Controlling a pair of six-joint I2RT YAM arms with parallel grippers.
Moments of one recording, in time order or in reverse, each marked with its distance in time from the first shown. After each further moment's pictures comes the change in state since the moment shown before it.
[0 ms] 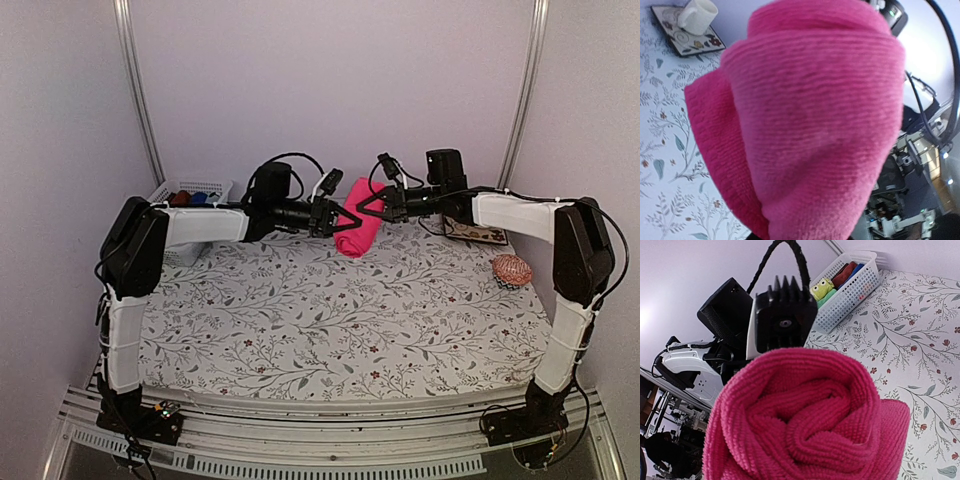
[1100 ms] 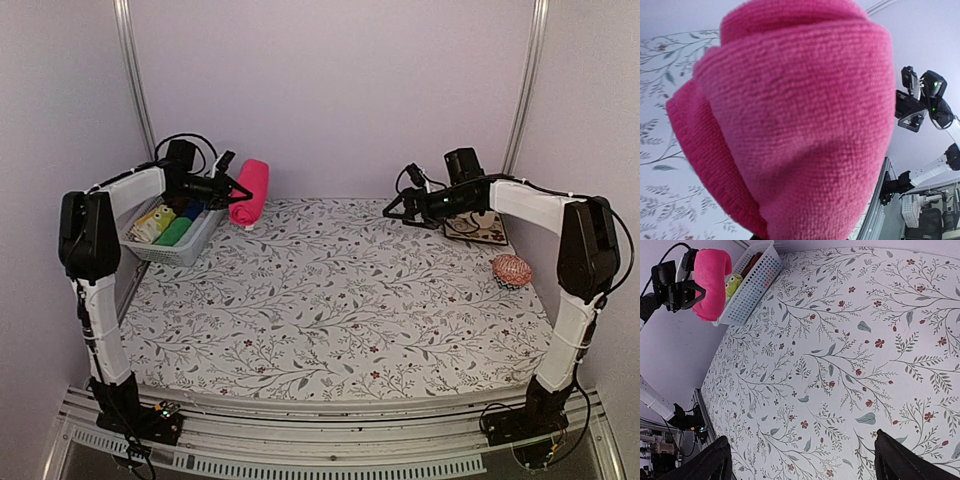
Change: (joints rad) left arm 0.496 -0.084 0.165 -0.841 -0.095 0.525; right arm -0.130 -0.001 0.083 -0.438 0.238 -0.221
